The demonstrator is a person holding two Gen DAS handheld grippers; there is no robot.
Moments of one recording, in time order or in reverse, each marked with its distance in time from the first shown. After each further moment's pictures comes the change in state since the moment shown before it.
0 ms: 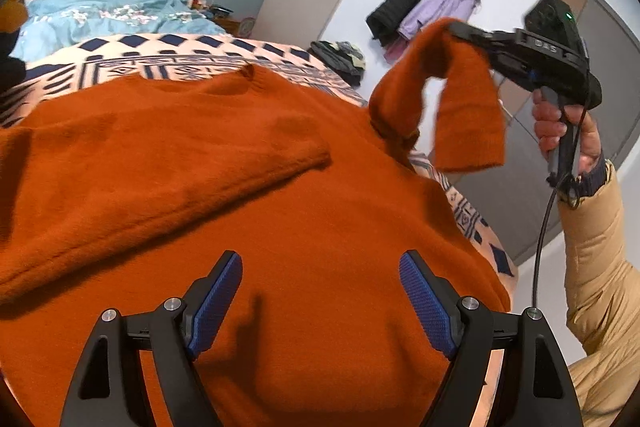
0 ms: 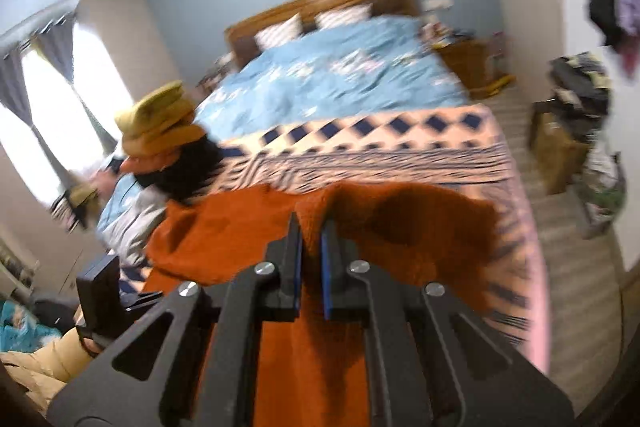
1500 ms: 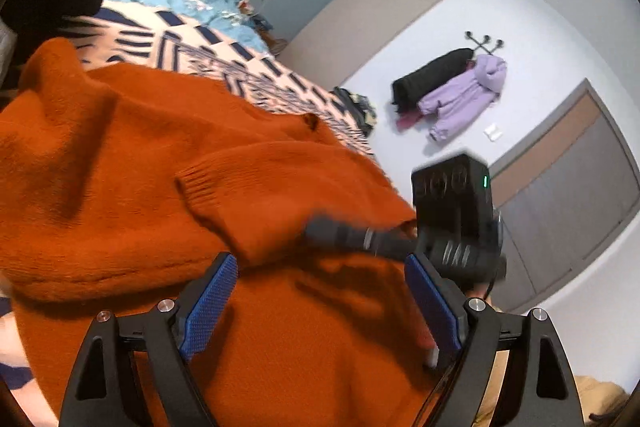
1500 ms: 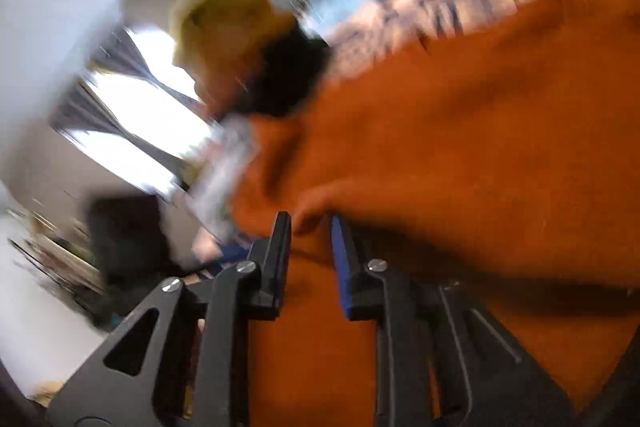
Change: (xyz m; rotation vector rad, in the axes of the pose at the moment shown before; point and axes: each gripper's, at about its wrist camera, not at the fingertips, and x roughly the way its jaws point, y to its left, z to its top) left arm -0.038 0.096 0.007 -0.300 -0.135 -0.121; right arm 0.208 0.078 -0.104 0.225 0.278 0.451
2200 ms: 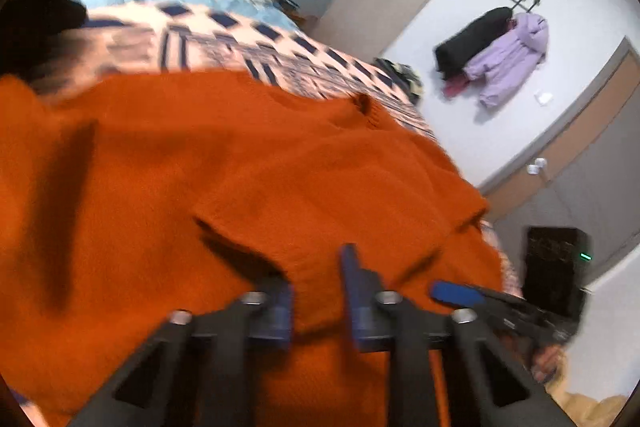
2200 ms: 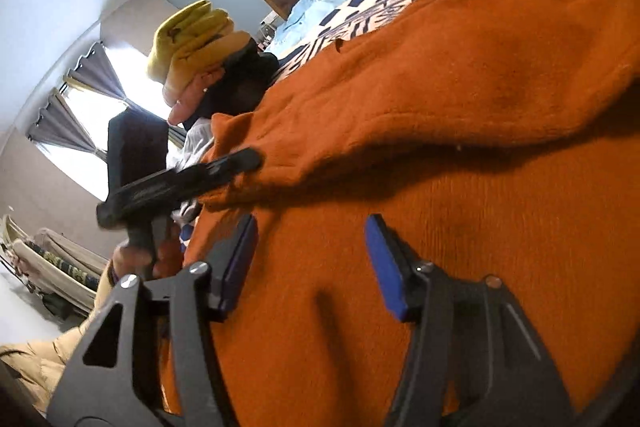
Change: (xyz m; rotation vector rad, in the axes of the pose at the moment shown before) left arm 0.057 0.010 0.031 0.112 0.075 0.234; right arm -0.076 -0.027 -0.060 0.006 -0.155 -0.106
